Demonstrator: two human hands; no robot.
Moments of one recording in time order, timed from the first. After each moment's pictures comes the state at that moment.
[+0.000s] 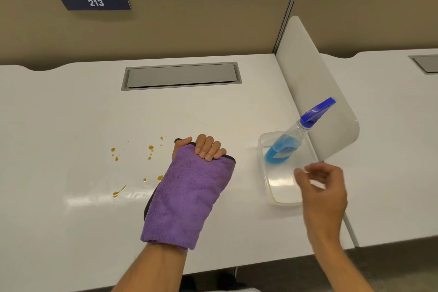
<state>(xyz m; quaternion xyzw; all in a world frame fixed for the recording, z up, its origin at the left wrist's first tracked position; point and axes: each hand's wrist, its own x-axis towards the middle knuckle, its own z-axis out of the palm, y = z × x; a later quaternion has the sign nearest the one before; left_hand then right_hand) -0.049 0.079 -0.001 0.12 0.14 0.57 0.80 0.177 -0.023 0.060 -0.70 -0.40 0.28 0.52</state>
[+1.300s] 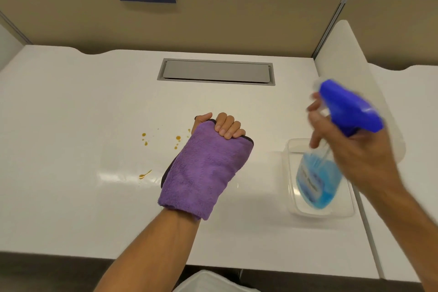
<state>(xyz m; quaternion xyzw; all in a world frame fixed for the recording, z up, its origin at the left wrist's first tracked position) -0.075 0.113 0.025 0.14 0.21 0.59 0.76 0.153 0.059 0.169 -0.52 -0.62 0.38 0.46</state>
